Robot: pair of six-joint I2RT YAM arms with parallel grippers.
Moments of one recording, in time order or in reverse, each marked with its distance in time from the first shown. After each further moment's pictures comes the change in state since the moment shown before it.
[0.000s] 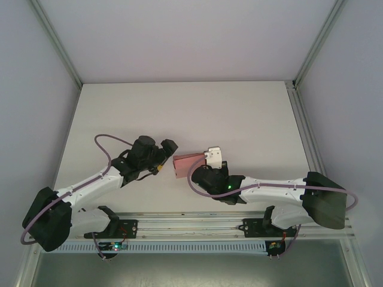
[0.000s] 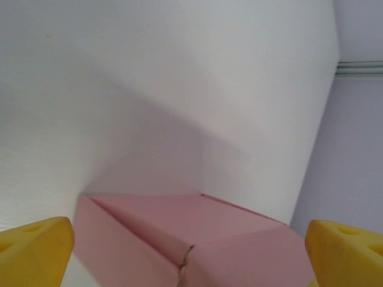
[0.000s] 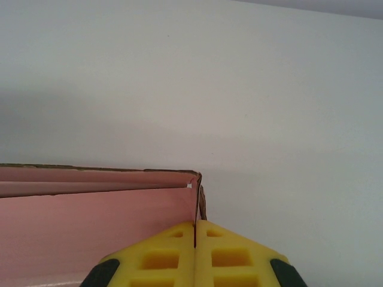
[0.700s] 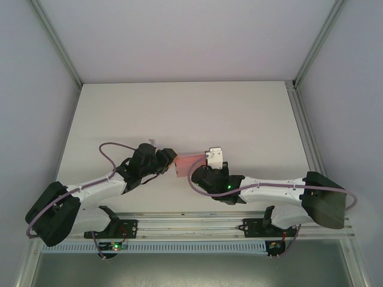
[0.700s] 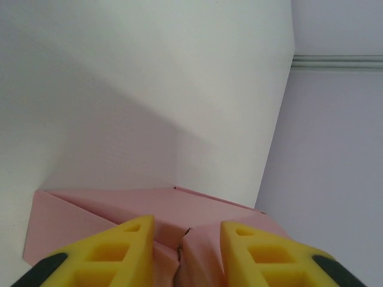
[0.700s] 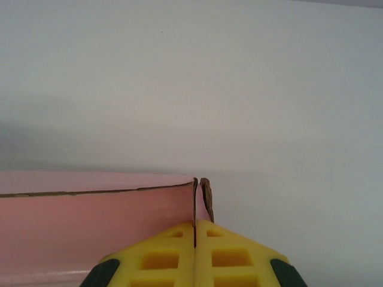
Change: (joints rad) left arm -0.043 0.057 -0.149 0.341 0.020 -0.088; right arm 0.000 0.005 0.001 -0.021 0.003 0.054
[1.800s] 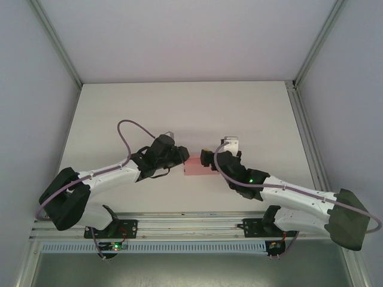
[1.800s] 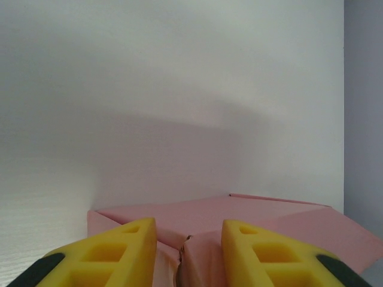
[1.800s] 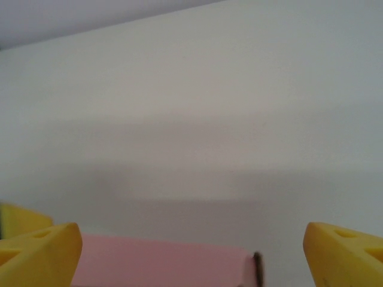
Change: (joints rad) left arm -0.105 0.163 0.275 -0.290 -0.098 0.378; right arm -0.243 -0.273 -0.067 0.080 -0.318 -0.032
